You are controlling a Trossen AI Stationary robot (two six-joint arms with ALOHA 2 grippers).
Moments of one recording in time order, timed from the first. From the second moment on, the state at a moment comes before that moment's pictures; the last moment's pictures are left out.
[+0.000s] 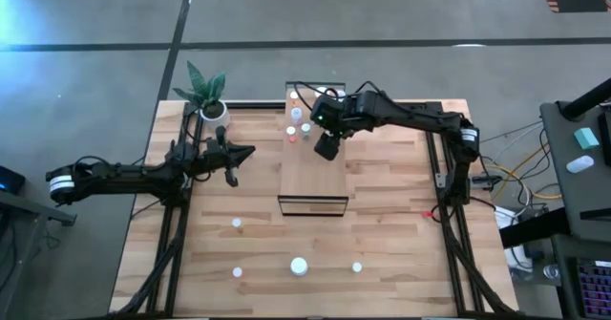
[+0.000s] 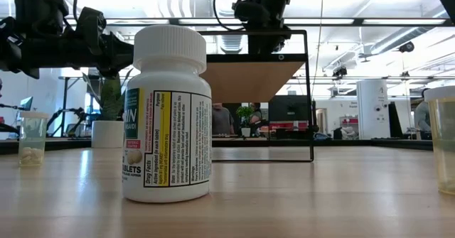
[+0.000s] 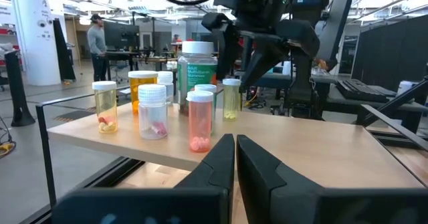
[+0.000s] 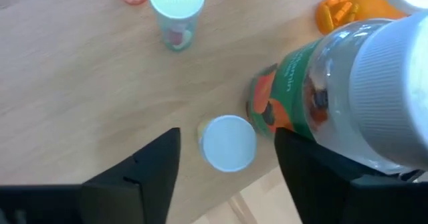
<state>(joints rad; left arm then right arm) 0.38 0.79 0.01 0.95 0.09 -0.04 -0.24 1.88 1.91 -1.20 0.21 0.22</state>
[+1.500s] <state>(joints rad) 0.13 1.00 0.82 -0.33 0.20 -0.07 0.02 0.68 0.45 -0.11 0.23 -0.09</state>
